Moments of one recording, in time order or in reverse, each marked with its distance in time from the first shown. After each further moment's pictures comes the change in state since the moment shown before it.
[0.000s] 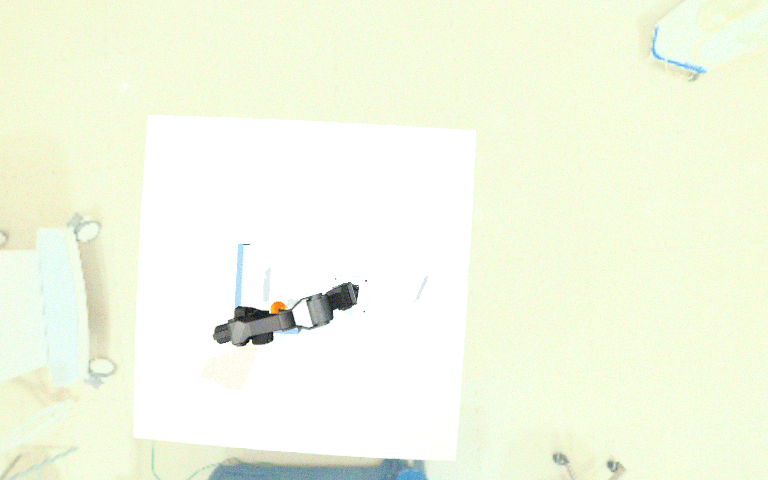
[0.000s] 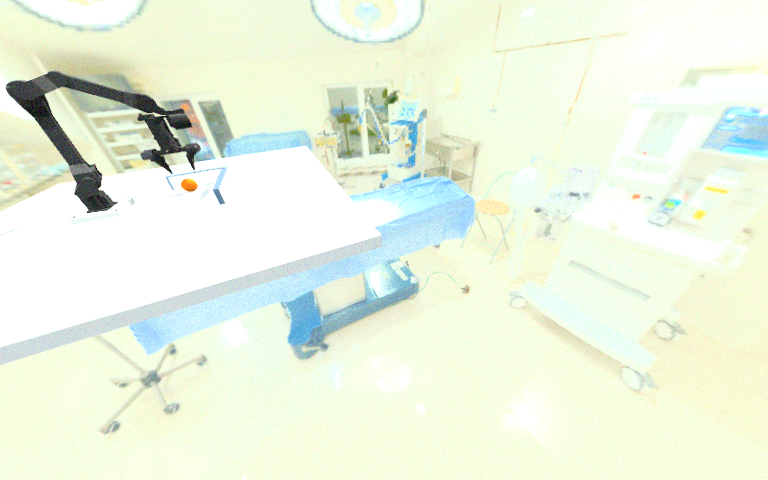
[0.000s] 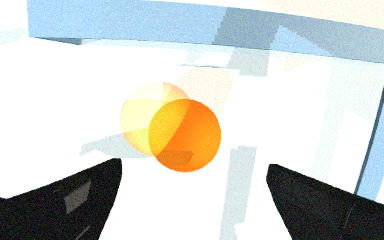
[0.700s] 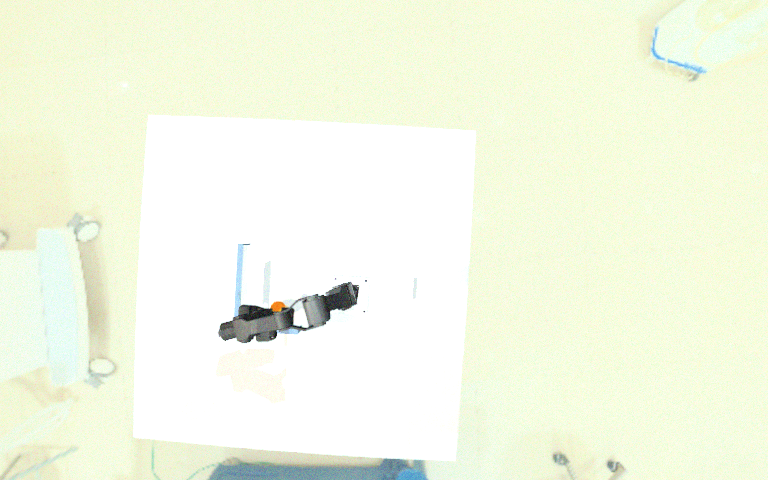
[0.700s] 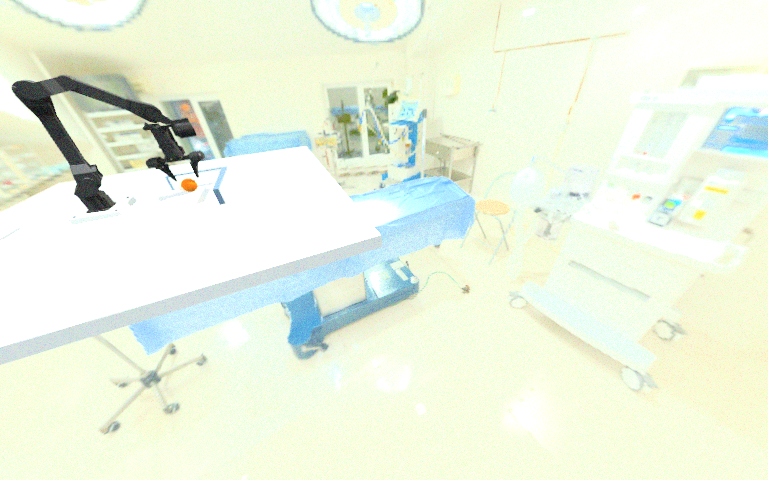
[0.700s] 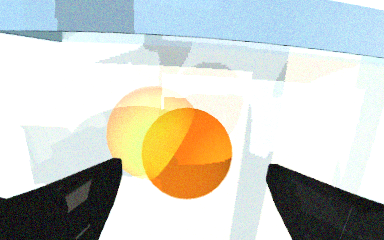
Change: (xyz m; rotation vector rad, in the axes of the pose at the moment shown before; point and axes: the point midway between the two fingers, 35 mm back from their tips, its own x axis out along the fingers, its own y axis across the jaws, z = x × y) arm 0.031 0.000 0.000 -0.001 0.002 0.004
